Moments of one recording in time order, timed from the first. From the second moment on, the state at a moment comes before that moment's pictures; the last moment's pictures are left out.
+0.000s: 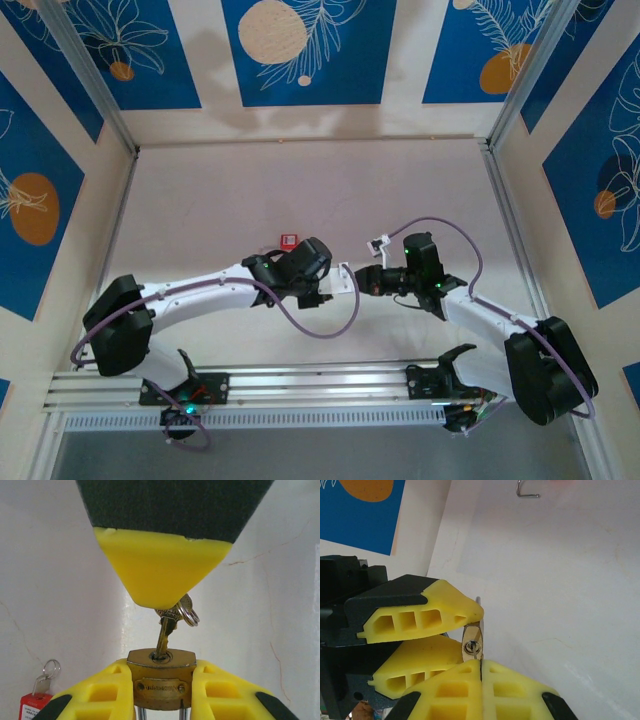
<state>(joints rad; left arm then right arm) -1.03 1.50 1.01 -0.42 -0.01 0.54 0.42 1.15 0.40 0.14 -0.86 0.67</state>
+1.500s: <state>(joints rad) -1.04 1.47 0.95 -0.37 -0.09 0.53 0.49 1.23 0.46 0.16 -0.81 0.69</state>
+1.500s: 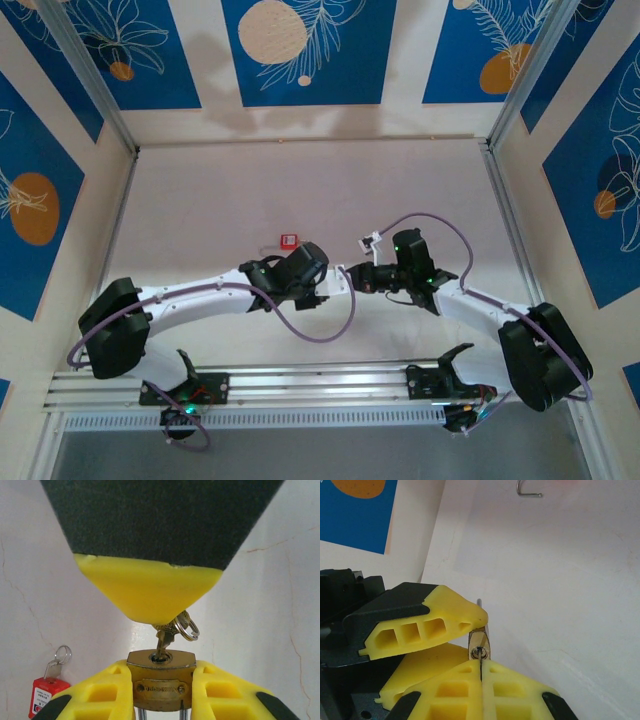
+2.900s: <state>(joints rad) -1.04 1.48 0.96 -0.43 -0.03 0.46 0.62 1.26 0.47 0.16 -0.65 0.51</state>
